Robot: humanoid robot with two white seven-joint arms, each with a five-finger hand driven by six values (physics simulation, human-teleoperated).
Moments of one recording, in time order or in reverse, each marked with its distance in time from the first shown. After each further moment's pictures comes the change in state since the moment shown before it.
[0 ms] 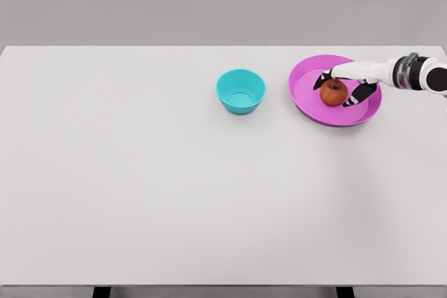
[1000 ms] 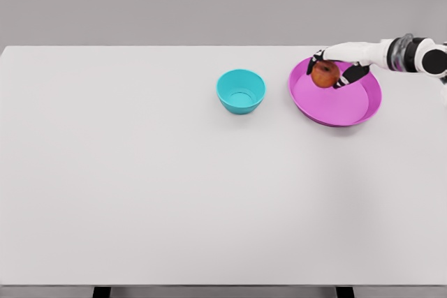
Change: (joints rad) left arm 0.000 0.000 0.000 0.000 0.000 0.000 0.000; right arm -0.061 0.027 -0.003 -0.009 0.003 -0.007 0.000
